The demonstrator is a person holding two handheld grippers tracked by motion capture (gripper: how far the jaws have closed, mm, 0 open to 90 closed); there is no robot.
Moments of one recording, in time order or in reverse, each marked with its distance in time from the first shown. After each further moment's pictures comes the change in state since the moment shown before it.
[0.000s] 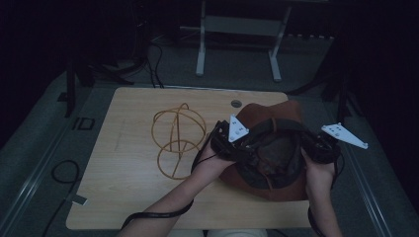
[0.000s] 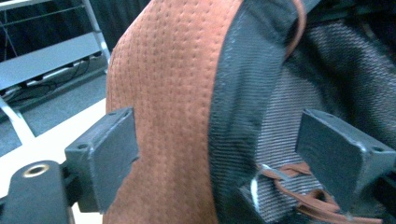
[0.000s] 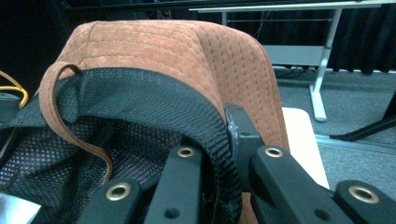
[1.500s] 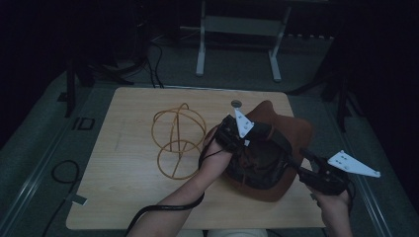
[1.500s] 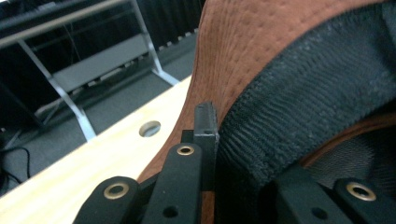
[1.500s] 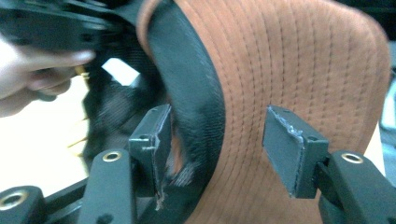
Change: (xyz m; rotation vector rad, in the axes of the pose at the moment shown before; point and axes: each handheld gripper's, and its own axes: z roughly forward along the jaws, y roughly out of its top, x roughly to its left) left arm 0.003 0.008 0.013 -0.007 0.187 0.054; right arm -0.001 -0.039 -0.058 0.040 0.276 -0.118
